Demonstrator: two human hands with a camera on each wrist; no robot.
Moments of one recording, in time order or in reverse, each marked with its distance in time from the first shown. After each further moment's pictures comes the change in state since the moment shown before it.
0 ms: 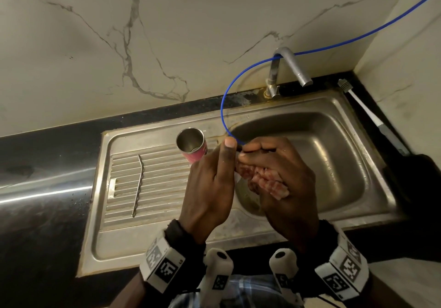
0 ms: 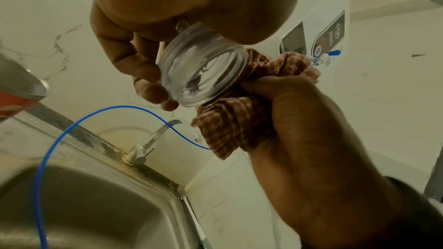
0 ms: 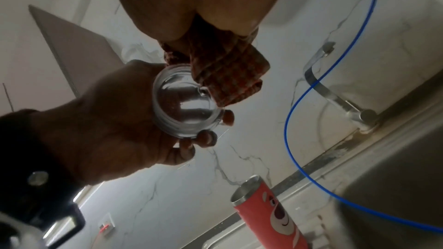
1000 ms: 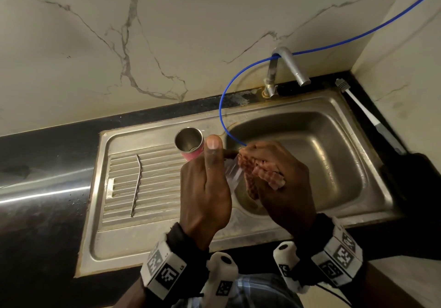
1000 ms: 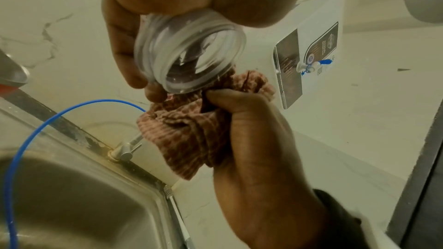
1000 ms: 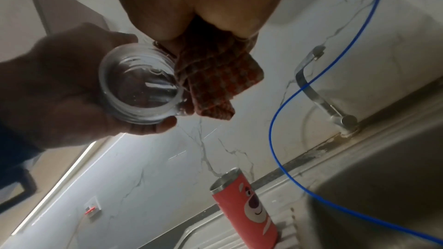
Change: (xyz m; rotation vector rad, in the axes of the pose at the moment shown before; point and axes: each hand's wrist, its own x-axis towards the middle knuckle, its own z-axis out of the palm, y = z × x) left_hand -0.010 -0.005 0.003 -0.032 0.199 0.111; right_hand 0.000 0.015 0.005 -0.083 -0.065 -0.002
